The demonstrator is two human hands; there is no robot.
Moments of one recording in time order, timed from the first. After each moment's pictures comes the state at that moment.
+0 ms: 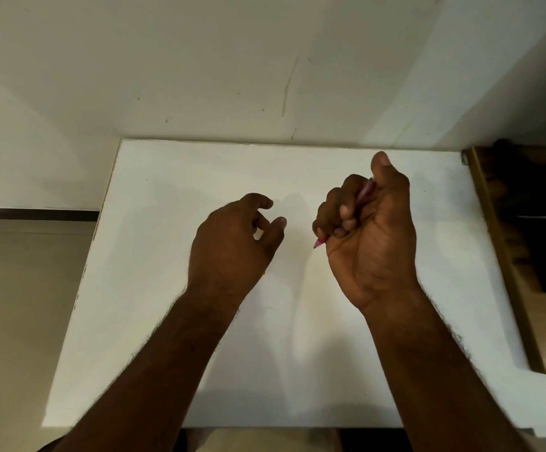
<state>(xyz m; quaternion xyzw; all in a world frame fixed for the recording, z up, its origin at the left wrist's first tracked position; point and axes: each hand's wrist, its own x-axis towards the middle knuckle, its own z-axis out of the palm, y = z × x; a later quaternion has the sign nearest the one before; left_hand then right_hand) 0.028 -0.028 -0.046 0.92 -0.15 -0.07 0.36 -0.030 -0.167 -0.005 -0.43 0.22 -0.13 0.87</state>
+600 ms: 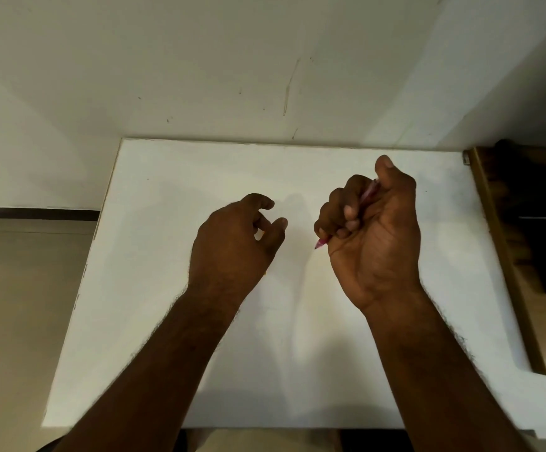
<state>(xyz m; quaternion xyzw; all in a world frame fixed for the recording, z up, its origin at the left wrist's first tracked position) 0.029 -0.027 -0.048 0.92 -0.15 -0.07 0.36 -0.030 -0.168 -0.004 -0.42 0.22 -0.14 0.87</state>
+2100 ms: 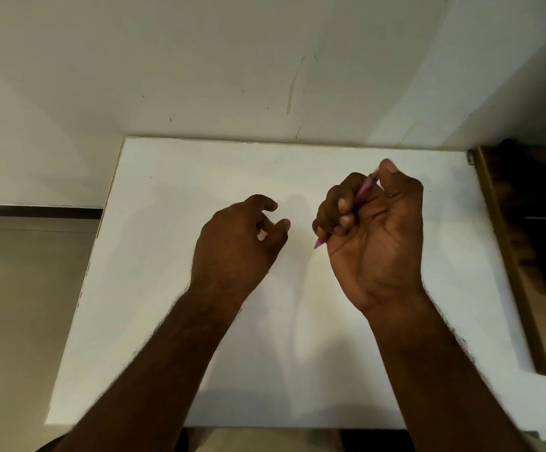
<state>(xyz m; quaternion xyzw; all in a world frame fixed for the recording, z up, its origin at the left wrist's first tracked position) 0.029 -0.026 -0.051 0.92 -0.16 -0.07 0.36 -0.032 -0.166 -0.010 -0.44 0.17 -0.12 0.87</state>
